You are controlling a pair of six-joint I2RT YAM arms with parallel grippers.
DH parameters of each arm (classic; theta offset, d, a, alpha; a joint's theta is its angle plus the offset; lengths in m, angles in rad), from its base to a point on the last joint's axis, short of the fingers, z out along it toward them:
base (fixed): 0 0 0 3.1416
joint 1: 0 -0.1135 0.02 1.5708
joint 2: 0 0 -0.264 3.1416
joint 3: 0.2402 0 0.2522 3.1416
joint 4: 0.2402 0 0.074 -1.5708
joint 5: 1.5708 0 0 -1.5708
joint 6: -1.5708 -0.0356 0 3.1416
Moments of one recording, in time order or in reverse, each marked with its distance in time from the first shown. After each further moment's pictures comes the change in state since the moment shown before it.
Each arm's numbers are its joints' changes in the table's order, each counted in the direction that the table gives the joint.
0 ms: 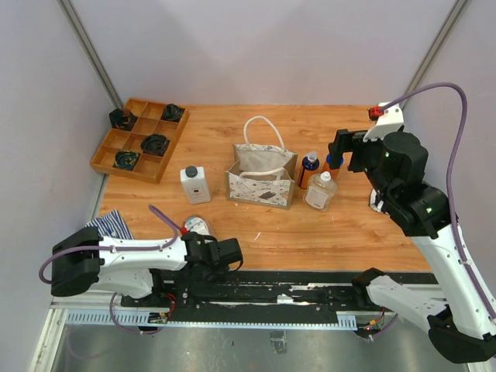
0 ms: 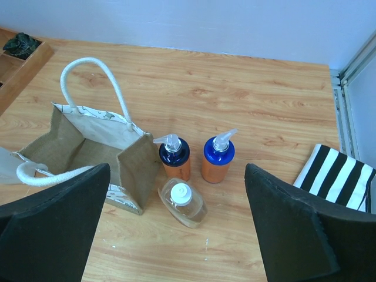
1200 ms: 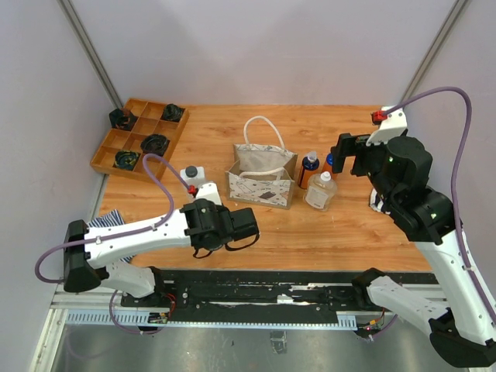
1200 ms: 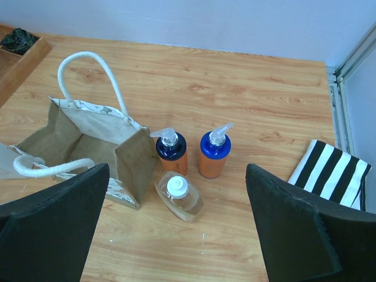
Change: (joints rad) left arm -0.015 0.096 0.576 0.516 -0.306 -0.201; right arm 0.000 -0.037 -0.010 0.027 0.003 0.006
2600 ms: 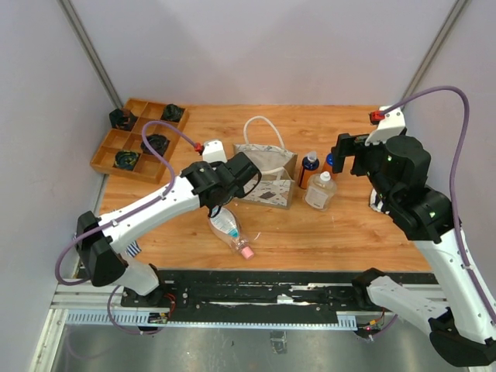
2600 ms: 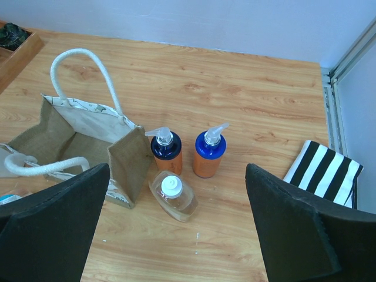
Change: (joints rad) left arm -0.340 0.166 0.230 -0.244 -0.085 -0.453; right arm 0.000 0.006 -0.001 0.000 0.009 0.023
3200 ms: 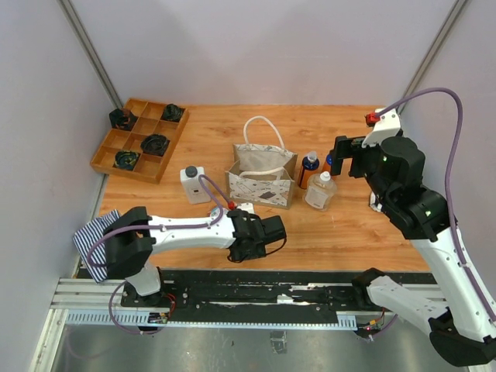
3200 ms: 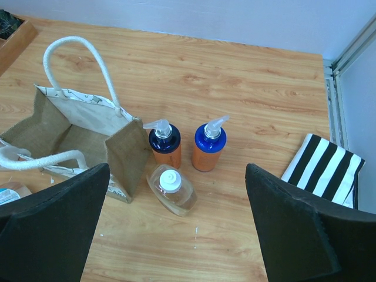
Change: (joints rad) left arm 0.326 0.125 -0.292 -0.162 0.388 0.297; right arm 0.000 0.003 -0.026 0.000 0.000 -0.002
